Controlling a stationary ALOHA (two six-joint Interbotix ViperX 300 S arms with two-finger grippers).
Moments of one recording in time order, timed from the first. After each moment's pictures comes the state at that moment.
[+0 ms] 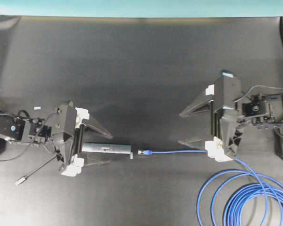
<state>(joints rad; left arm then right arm) -0.07 0.03 1.08 0.04 -0.87 -0.17 0.08 -0.38 0.87 0.08 0.09 0.10</state>
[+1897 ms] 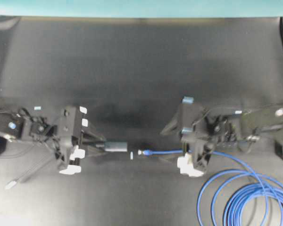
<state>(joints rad) -0.07 -0.12 1.02 0.04 -0.48 -0.12 0.16 0.01 0.82 0.08 -0.15 0.13</state>
